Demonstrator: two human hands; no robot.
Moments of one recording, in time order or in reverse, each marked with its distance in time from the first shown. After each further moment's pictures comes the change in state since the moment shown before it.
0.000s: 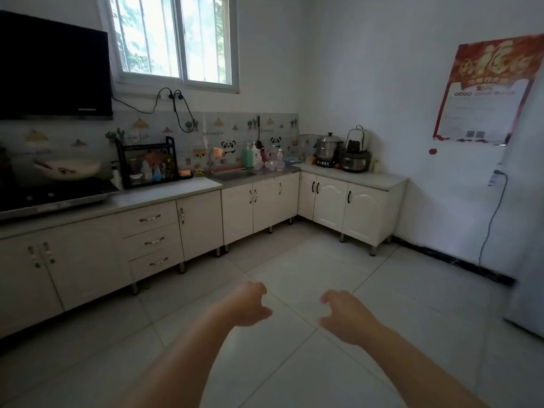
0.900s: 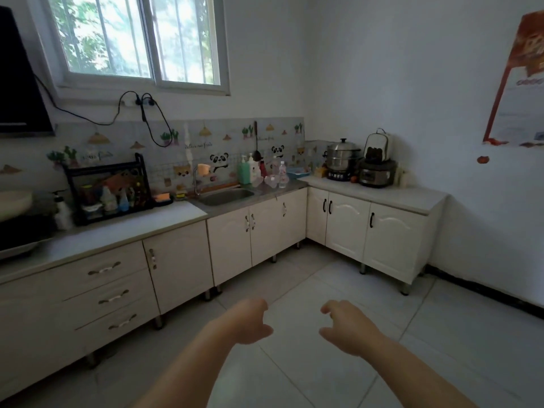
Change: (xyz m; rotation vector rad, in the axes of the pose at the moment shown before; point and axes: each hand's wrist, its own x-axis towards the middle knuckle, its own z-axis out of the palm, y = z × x) left_hand 0.489 -0.032 -0.121 0.029 -0.066 -0.041; right_hand 0.500 0.044 -0.104 0.044 -0.017 0.010
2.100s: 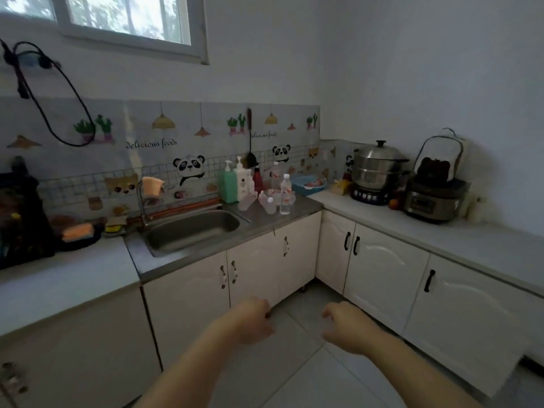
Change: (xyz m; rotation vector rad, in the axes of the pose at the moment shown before) left_hand 0.735 -0.058 -0.205 -0.004 -0.052 -0.042; right_hand 0.749 0.033 -0.152 -0.092 -0.123 -0.035
